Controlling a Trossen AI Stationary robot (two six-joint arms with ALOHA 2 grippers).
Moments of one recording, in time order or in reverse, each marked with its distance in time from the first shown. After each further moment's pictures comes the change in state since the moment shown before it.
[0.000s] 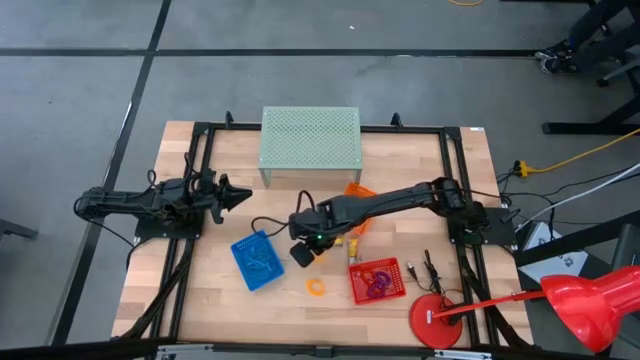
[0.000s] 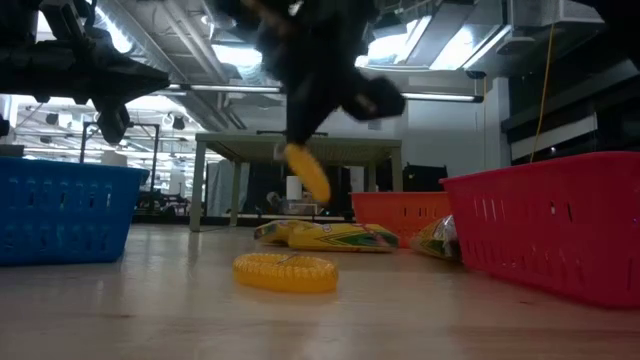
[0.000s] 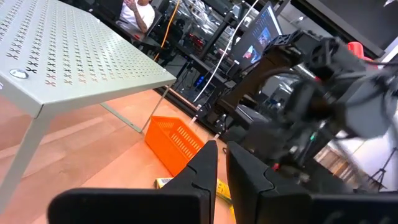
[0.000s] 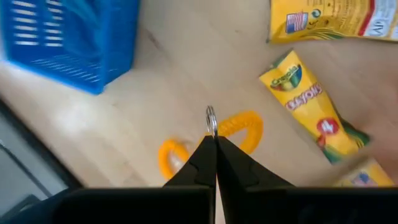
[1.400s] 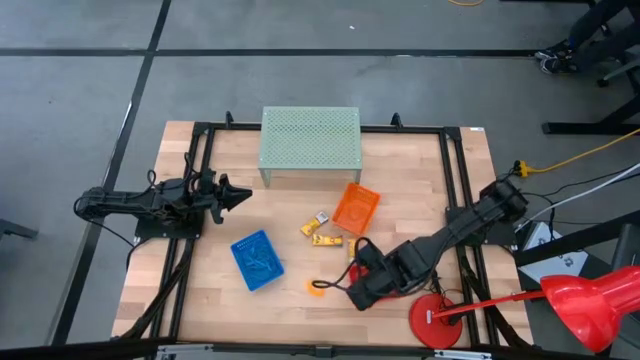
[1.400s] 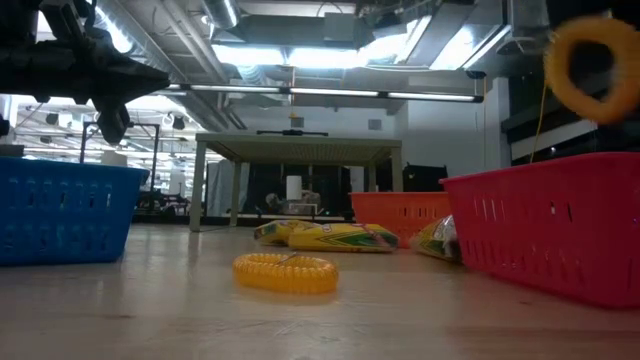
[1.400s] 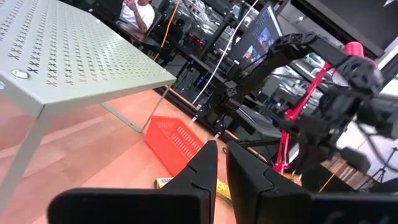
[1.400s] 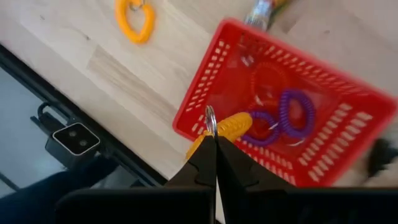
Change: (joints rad) left arm 0.000 0.000 0.000 0.001 0.000 0.000; right arm 0.392 -0.387 -0.370 -0.078 0.178 0.481
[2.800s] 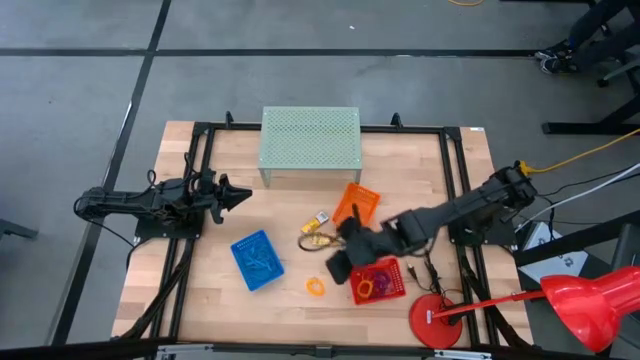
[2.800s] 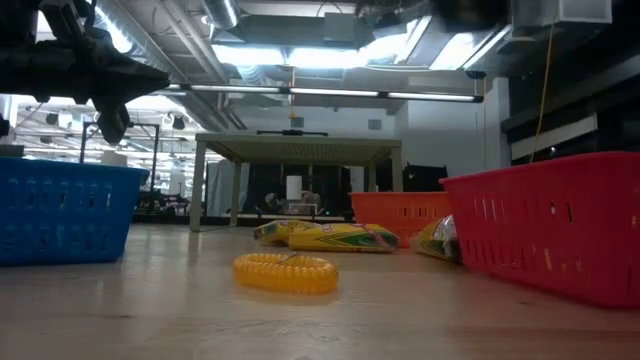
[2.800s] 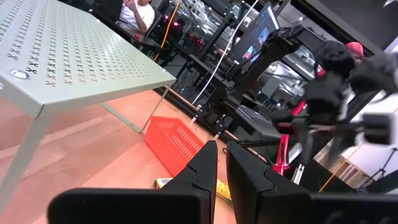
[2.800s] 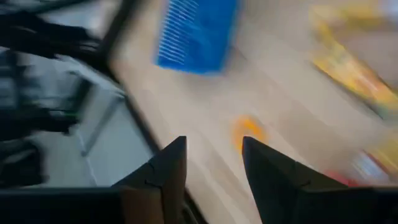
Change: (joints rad) left arm 0.000 0.000 0.000 0.005 0.000 0.000; right arm -0.154 -0.127 -0.161 0.508 0.121 -0.235
